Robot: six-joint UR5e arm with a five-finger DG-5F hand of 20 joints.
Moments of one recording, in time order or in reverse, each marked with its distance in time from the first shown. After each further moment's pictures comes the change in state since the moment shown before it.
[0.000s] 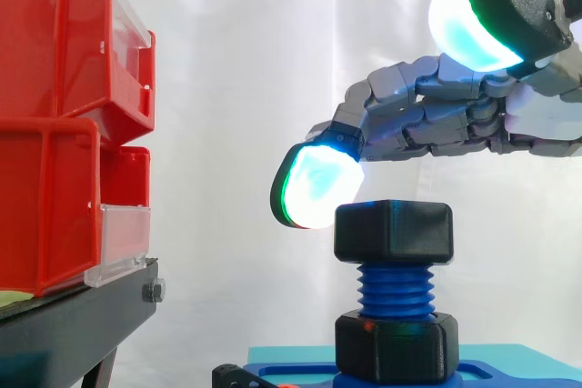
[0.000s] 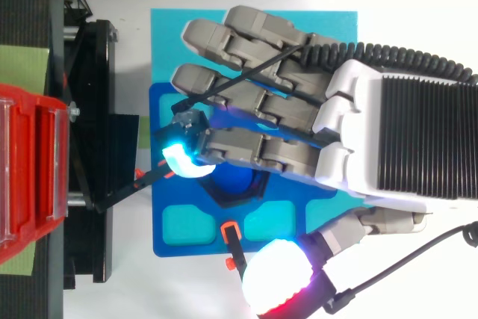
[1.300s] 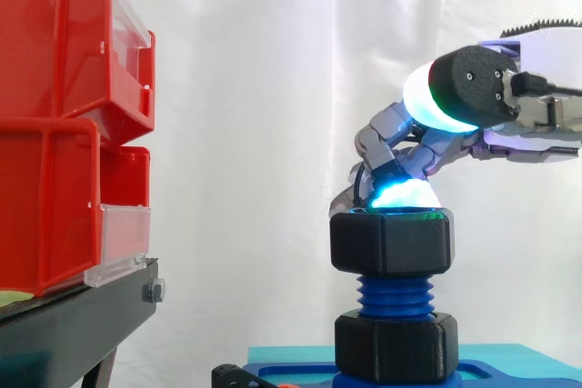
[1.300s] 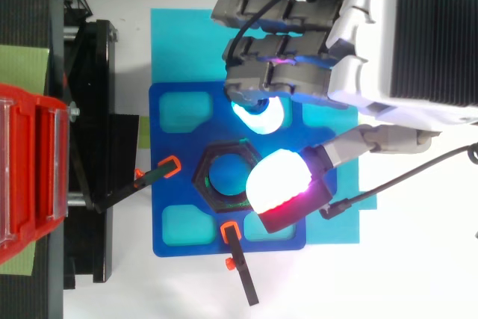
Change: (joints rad) arm -0.091 0.001 0.004 -0.005 -0.087 -0.026
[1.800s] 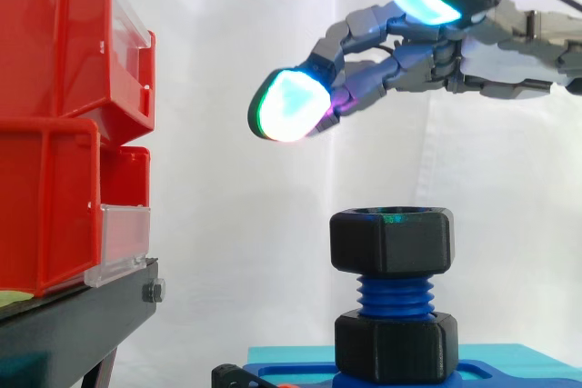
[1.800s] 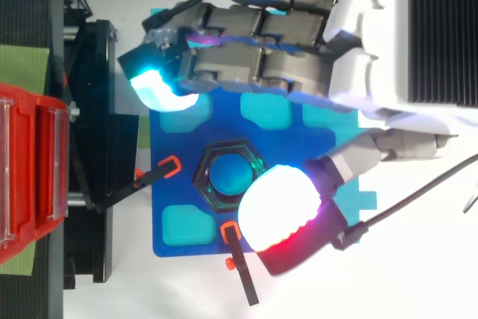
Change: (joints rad) arm -0.013 -0.001 0.090 -0.022 -0.084 -0.037
